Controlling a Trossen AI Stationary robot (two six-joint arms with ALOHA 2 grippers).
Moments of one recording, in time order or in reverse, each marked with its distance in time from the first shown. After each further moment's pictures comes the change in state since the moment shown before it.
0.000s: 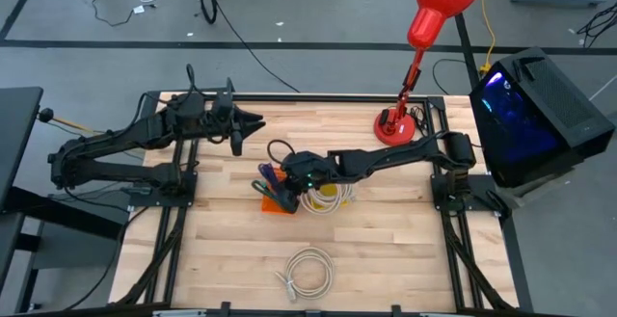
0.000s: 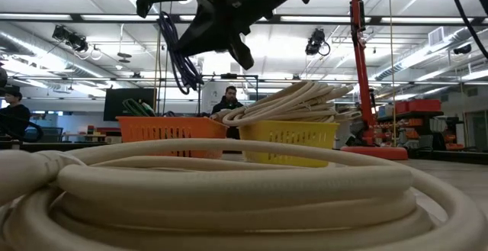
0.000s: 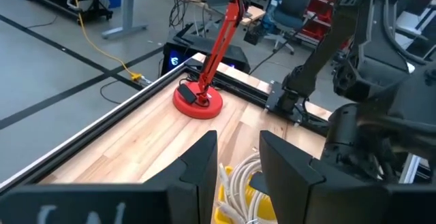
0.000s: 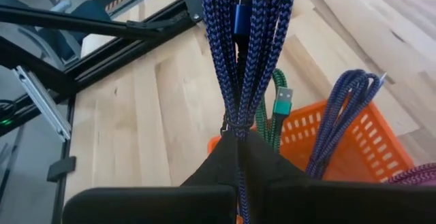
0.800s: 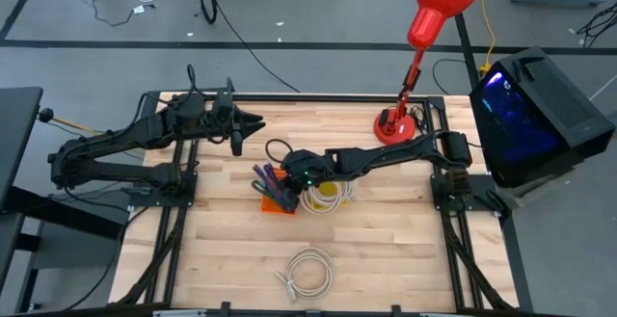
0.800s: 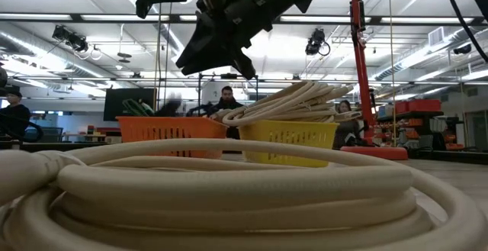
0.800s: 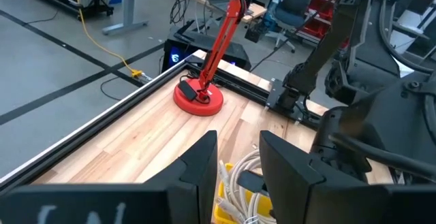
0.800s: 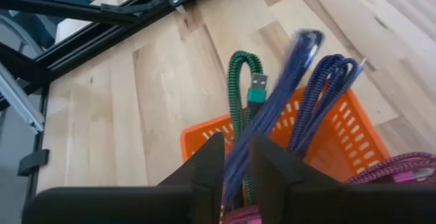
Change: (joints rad) left arm 0.000 0.000 0.000 -0.011 0.000 -0.008; right arm -0.029 0.026 0.000 -0.033 -0.005 -0.027
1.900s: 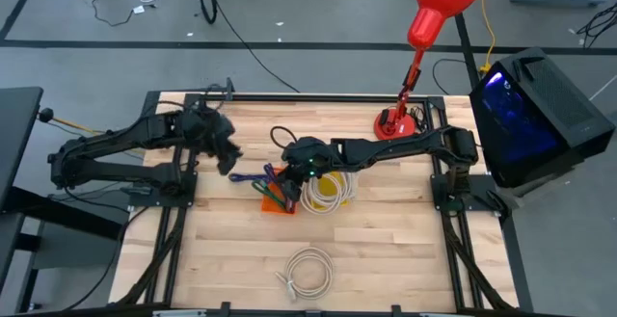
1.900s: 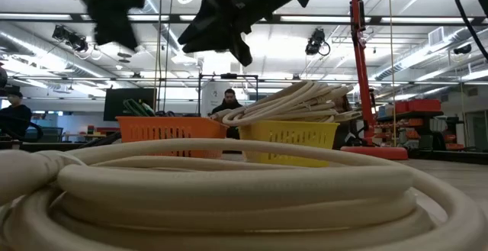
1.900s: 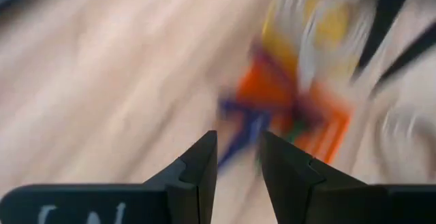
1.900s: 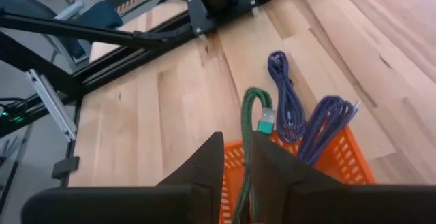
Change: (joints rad) left arm 0.002 0.000 0.000 -0.607 0.049 -0.019; right arm -0.036 -0.055 -0.001 0.030 -0.084 -0.049
